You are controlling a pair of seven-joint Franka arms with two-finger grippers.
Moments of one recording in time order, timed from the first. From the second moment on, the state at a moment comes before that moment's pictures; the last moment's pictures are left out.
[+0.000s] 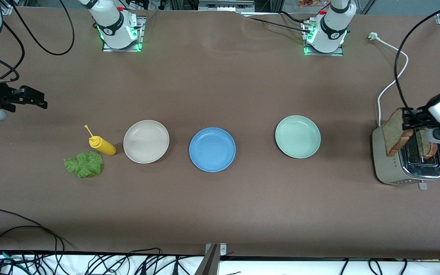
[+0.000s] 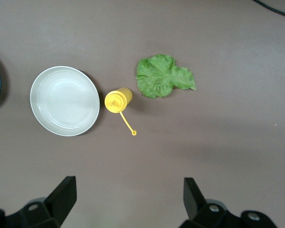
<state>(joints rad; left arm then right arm) -0.04 0.24 0.05 -1.40 0.03 1.57 0.17 0.00 0.12 -0.04 -1.57 0.02 1.61 -0.16</state>
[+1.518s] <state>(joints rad) -0.09 0.40 -0.49 -1.41 -0.17 1.67 -0.35 0.00 0.12 -0.04 -1.57 0.02 1.61 -0.16</state>
